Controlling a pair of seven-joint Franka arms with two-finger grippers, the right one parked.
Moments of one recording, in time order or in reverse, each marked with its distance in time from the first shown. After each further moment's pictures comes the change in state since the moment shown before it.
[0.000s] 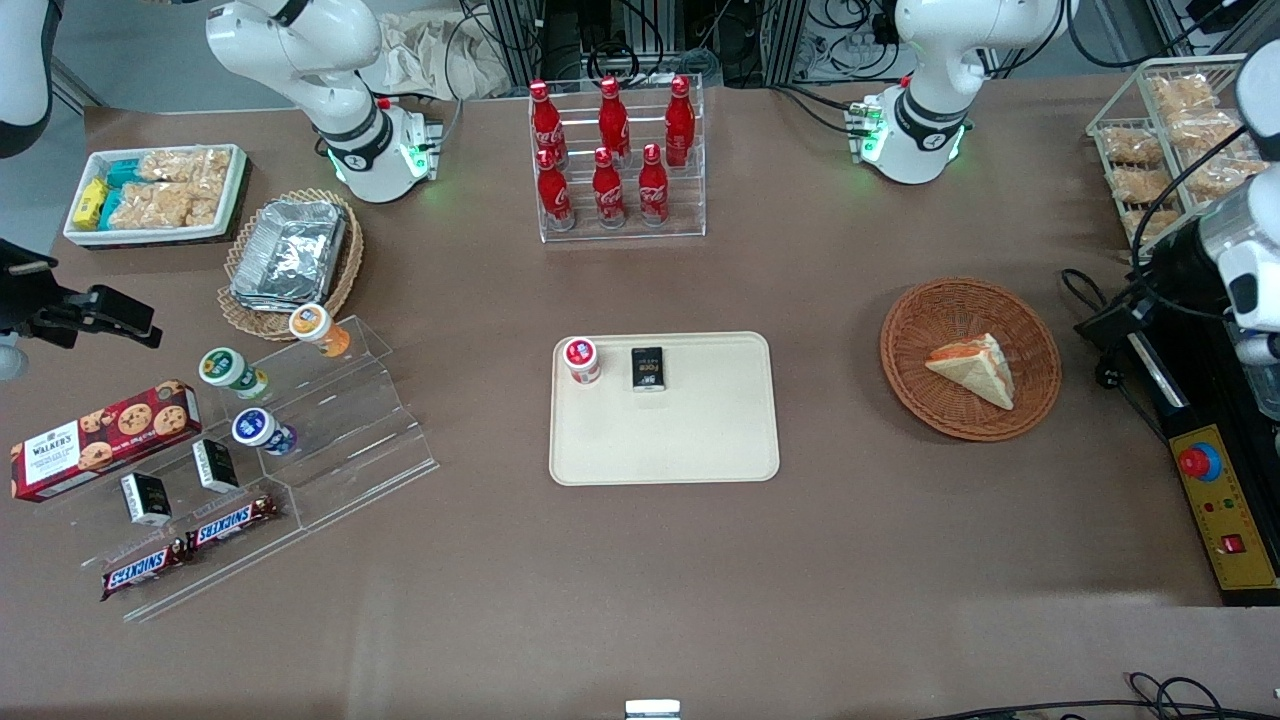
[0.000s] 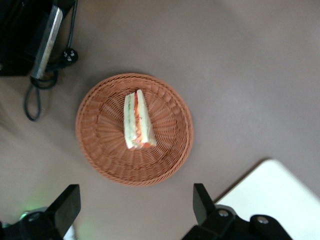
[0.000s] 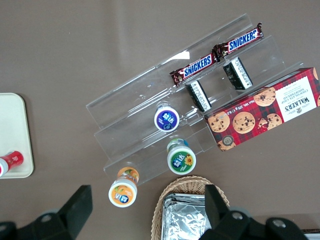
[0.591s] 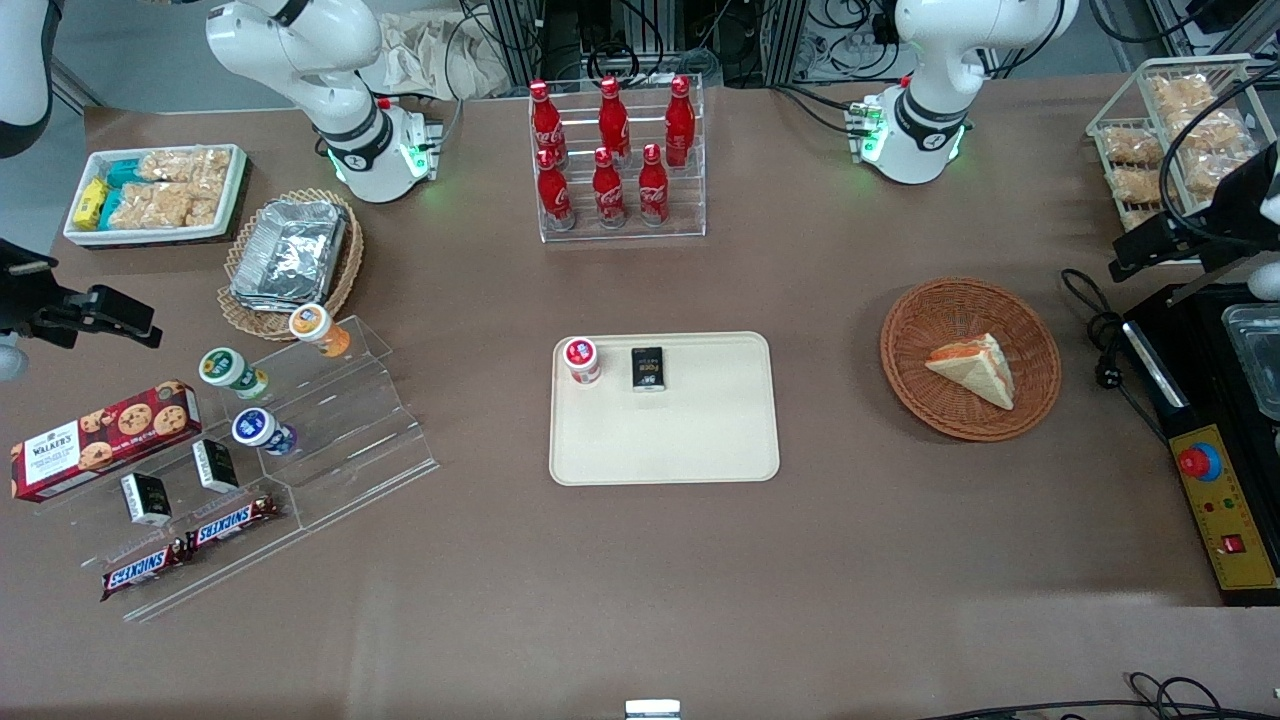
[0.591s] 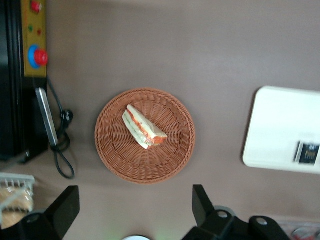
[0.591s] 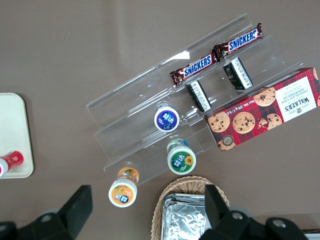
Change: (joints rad) arm 0.000 -0.009 -0.002 0.240 -0.001 -0.234 0.584
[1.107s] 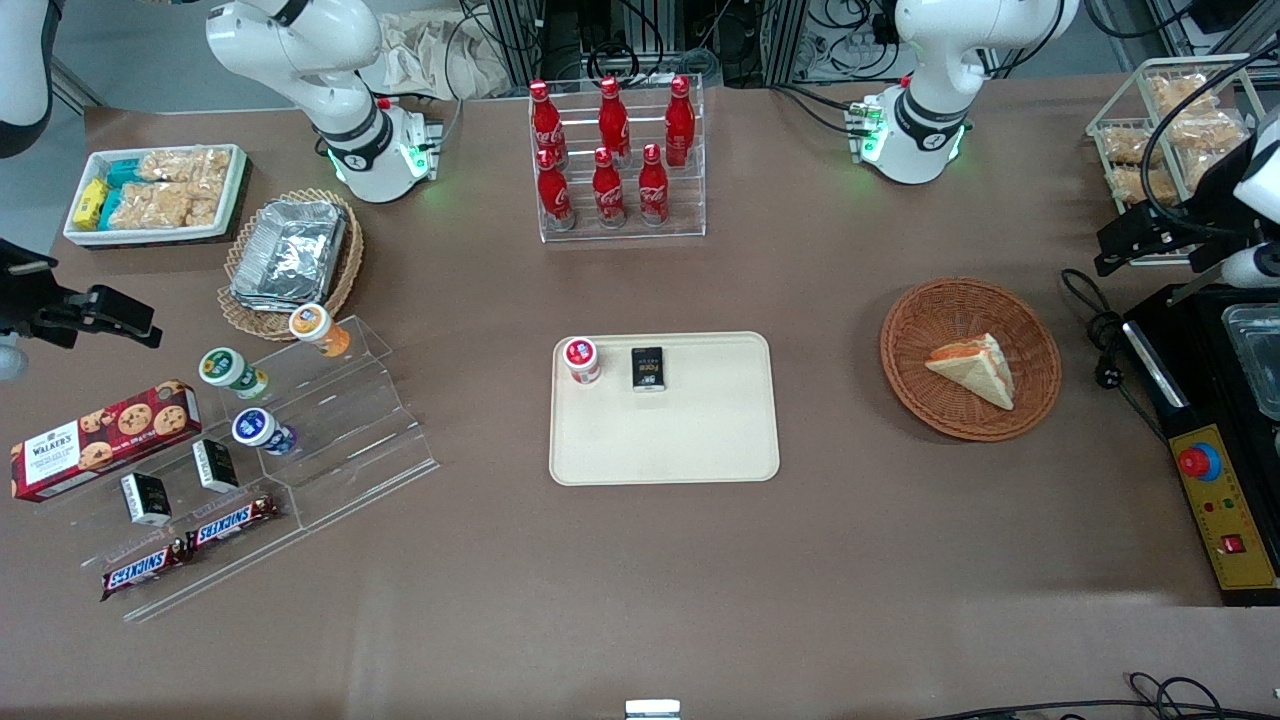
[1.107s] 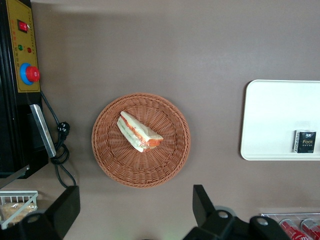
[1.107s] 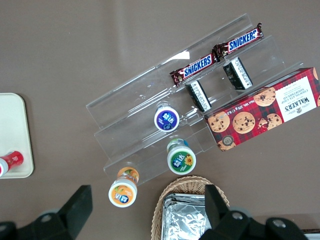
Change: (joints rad) arm 0.000 -0.023 -0.034 0.004 0.000 0.008 0.137
